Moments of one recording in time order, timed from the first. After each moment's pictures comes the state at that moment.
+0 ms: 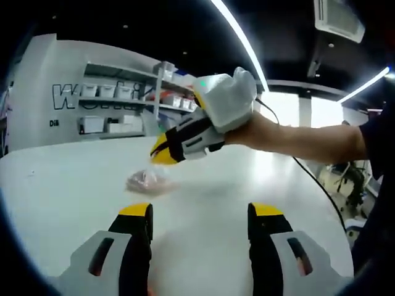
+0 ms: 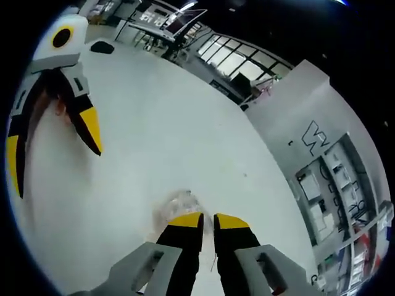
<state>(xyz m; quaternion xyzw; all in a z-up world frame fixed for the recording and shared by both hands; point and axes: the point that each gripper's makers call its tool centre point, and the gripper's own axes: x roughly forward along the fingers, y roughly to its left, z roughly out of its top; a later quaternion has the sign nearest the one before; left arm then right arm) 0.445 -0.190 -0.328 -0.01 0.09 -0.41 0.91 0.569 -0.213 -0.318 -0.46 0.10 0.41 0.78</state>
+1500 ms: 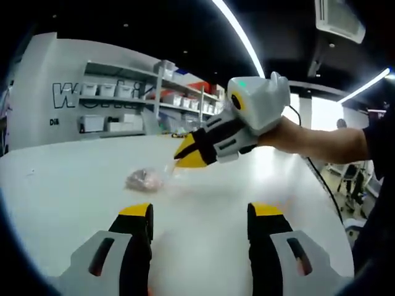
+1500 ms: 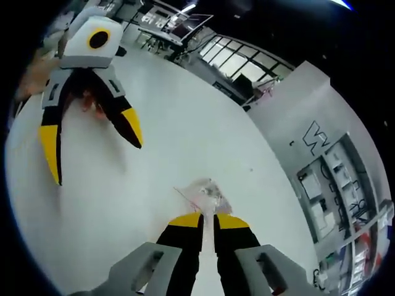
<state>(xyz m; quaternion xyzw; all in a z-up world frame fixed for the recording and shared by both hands) 0.445 -0.189 -0.332 -0.01 0.09 -0.41 0.91 0.526 -0.236 -0.322 -0.46 0.10 0.42 0.78</state>
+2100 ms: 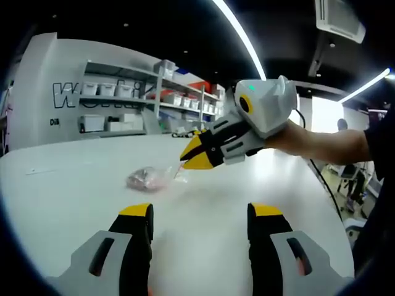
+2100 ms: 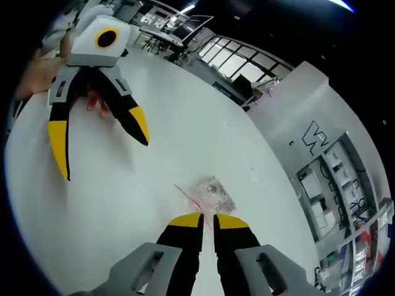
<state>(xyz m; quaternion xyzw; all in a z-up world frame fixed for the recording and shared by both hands) 0.445 -0.189 -0.332 -0.01 0.09 -0.41 0.91 0.518 -0.241 -0.324 -0.45 0.10 0.42 0.78</state>
